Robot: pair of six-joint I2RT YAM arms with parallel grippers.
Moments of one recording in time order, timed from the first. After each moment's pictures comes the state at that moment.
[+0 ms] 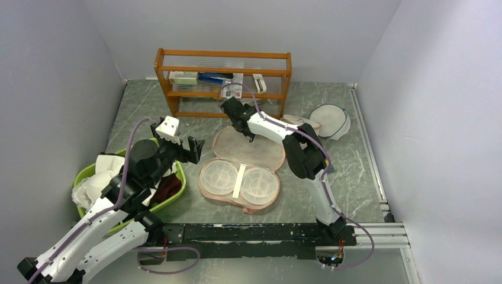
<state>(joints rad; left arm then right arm) -0.65 0.64 0.74 -0.25 -0.24 -0.08 0.72 2.25 1.79 -0.62 0.63 -0.38</state>
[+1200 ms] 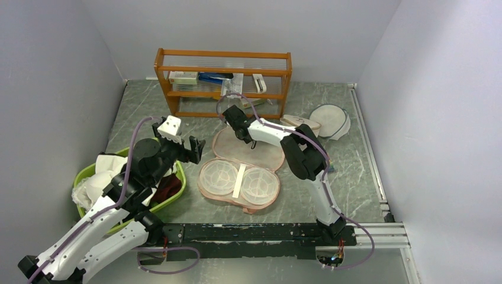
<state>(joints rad) -0.65 0.65 0.74 -0.25 -0.23 -0.08 0.73 2.25 1.65 -0.50 0.67 -0.54</state>
